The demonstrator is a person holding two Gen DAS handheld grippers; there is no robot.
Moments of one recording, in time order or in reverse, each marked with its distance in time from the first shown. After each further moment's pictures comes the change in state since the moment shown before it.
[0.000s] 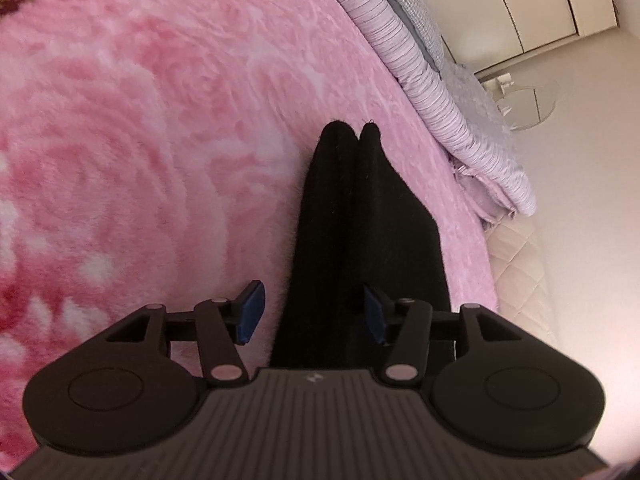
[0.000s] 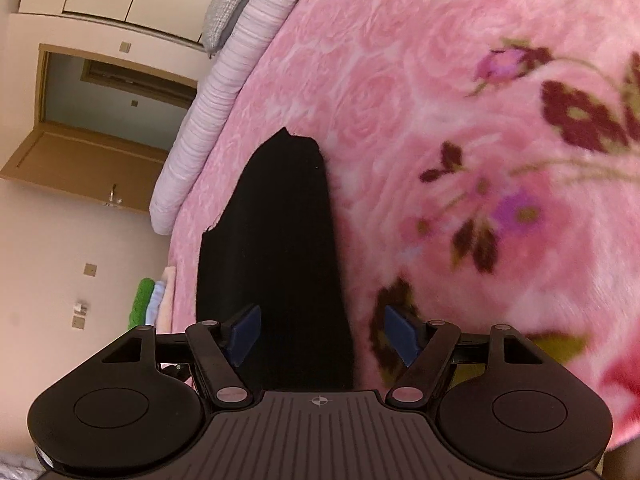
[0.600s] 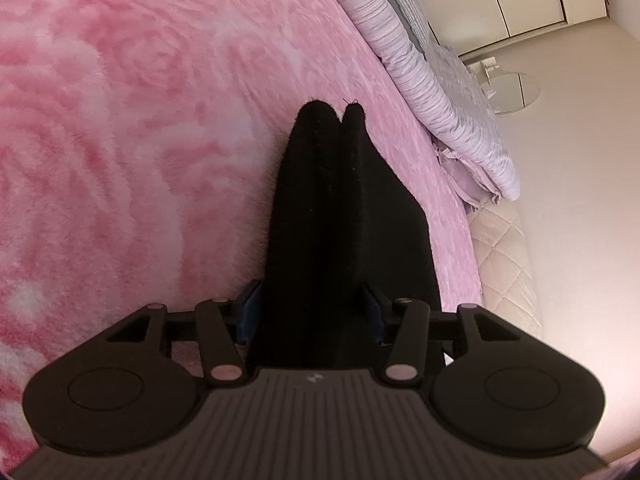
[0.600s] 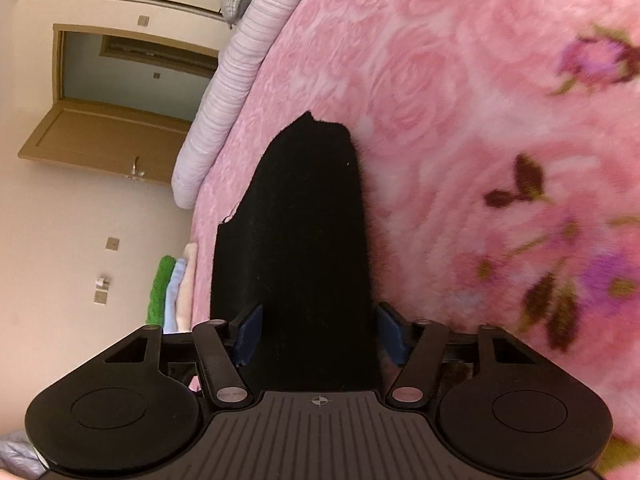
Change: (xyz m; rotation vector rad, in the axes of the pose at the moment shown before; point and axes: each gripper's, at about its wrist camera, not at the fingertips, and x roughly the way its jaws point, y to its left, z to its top) left arm 0.029 -0.002 0.009 0.013 0.071 -0.061; right arm 0.041 -0.001 0.026 -0.006 0.098 0.091
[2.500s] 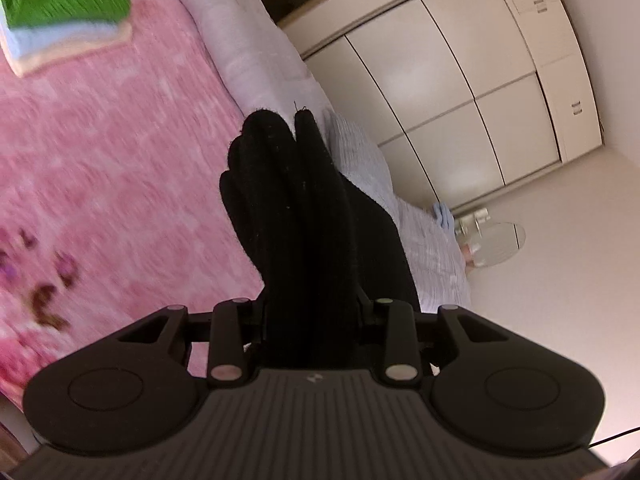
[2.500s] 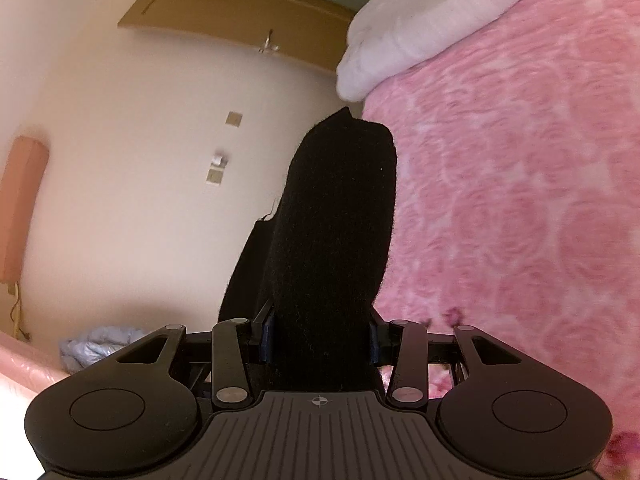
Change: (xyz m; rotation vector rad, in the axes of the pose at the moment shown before) left arm -0.296 -0.158 0.118 -0.143 -0.423 0.063; right arm 0.111 0.376 0.065 -0.216 0.372 0.248
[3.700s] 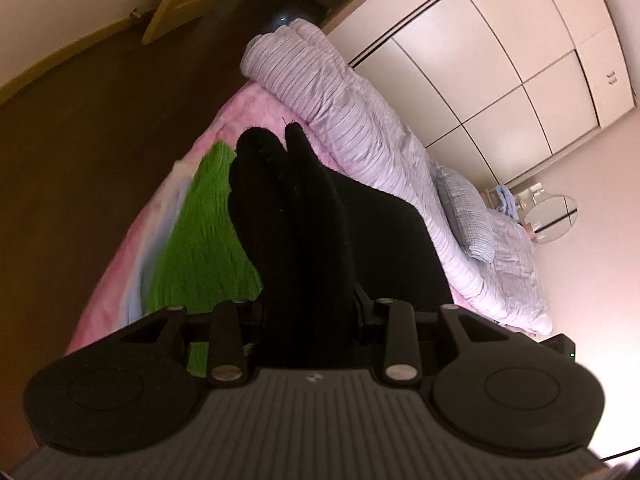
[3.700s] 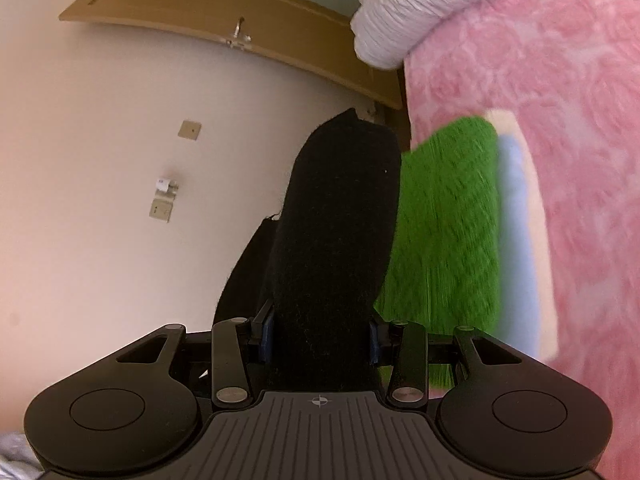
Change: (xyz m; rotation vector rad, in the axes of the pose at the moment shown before) left arm -0.022 0.342 0.522 0.228 0.170 0.088; right arm 0.574 0.073 0.063 0.048 -0.178 -0.112
